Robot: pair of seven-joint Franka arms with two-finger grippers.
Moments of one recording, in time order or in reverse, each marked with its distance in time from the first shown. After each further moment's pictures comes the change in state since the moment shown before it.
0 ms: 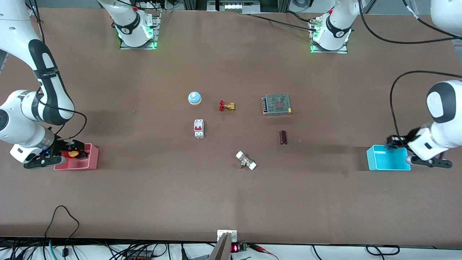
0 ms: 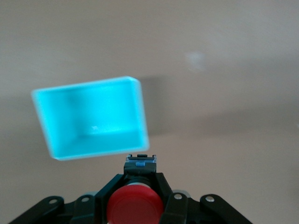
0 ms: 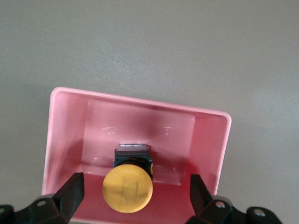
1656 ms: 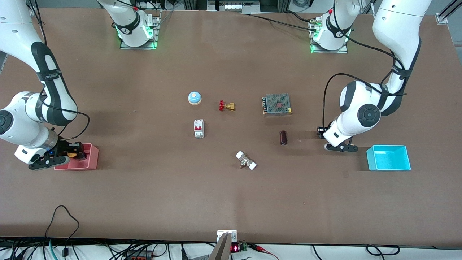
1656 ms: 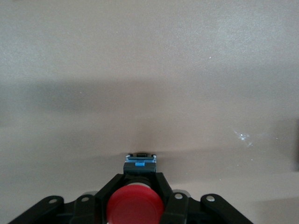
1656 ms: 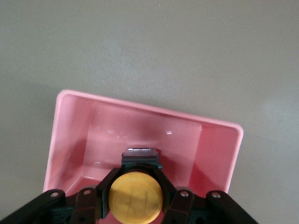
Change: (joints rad) left arm -0.191 0.034 -0.084 -0.405 -0.001 0.470 -0.387; right arm 0.001 0.010 0.007 0.005 -0.002 0.019 -0.054
